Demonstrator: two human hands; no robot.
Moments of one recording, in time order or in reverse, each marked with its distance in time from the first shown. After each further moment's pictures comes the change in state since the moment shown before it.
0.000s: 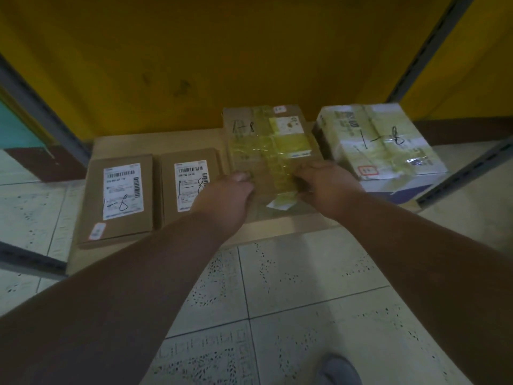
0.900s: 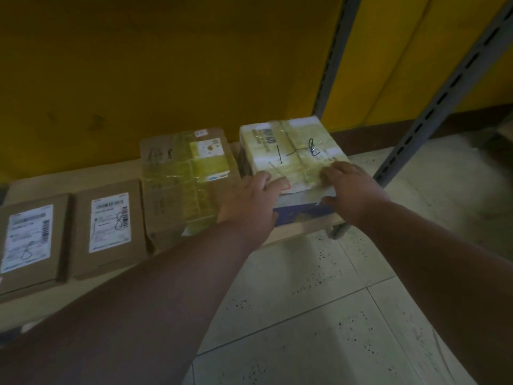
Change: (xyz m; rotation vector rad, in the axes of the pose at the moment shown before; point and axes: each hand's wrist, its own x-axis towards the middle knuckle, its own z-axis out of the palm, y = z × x) left_hand 0.084 0.185 0.041 0.039 0.087 0.129; right_hand -0.068 0.188 -0.009 0.048 0.122 0.277
